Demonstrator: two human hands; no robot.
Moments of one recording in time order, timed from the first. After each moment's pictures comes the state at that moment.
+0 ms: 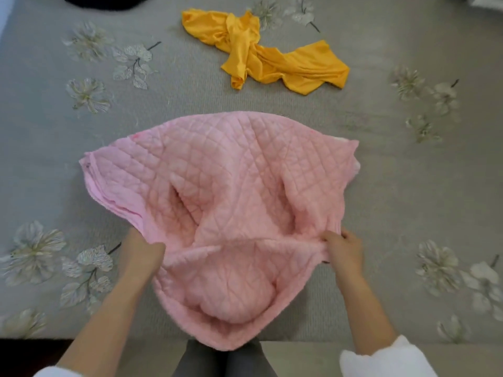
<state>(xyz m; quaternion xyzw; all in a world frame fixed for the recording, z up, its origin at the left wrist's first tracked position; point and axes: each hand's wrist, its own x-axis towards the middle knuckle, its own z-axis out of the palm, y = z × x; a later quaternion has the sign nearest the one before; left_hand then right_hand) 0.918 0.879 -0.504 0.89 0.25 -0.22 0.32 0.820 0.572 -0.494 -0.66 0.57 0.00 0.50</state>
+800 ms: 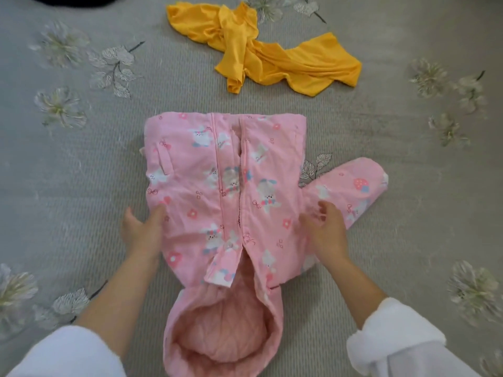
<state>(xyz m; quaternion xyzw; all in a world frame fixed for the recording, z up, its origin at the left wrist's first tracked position) 1.020 0.852 -0.594 0.79 0.33 -0.16 0.48 0.914 0.563 -0.580 -0.78 0.46 0.05 0.43</state>
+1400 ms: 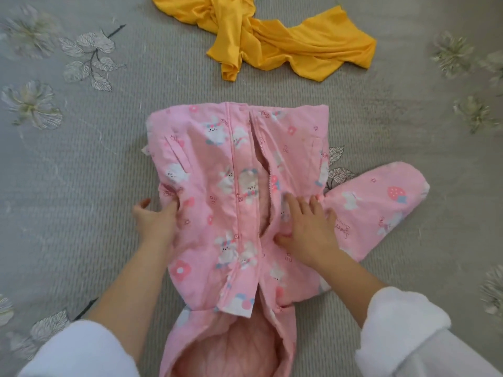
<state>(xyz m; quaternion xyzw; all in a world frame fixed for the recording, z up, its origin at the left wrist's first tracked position) 1.052 0.811 -0.628 0.73 0.38 -0.17 0.54 0.944 0.575 -0.623 -0.95 0.16 0.24 0.11</state>
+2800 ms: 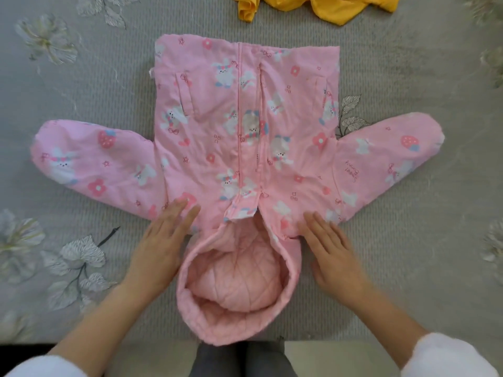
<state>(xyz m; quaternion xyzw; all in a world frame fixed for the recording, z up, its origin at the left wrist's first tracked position) 0.909 0.920 -0.633 0.93 -0.29 -0.15 0.16 0.775 0.598 -0.626 -0.99 -0.04 0.03 0.15</state>
